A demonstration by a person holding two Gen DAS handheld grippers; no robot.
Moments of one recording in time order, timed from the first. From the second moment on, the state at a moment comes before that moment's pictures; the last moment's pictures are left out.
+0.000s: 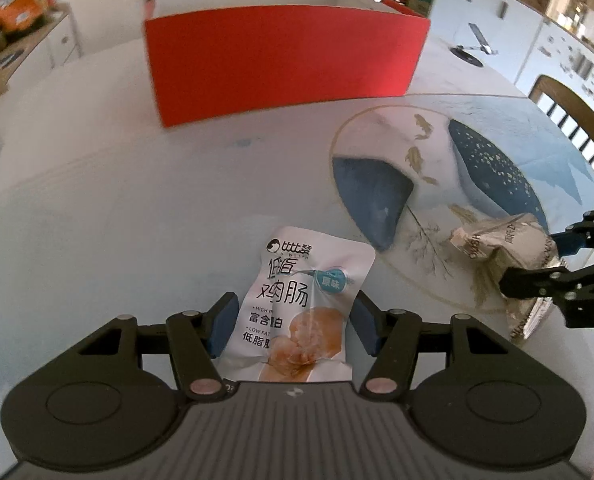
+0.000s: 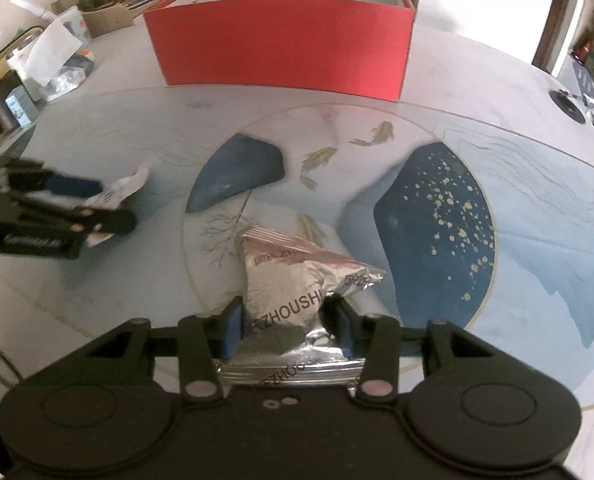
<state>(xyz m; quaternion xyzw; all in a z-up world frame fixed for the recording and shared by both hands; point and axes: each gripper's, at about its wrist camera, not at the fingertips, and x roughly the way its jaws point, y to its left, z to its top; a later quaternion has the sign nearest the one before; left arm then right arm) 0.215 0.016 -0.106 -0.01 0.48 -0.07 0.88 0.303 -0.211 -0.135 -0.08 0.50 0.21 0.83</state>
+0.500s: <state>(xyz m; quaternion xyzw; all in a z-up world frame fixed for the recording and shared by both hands) 0.174 0.028 -0.102 -0.05 0.49 -0.04 0.87 0.298 -0.205 -0.140 -0.09 0.51 0.19 0.84</state>
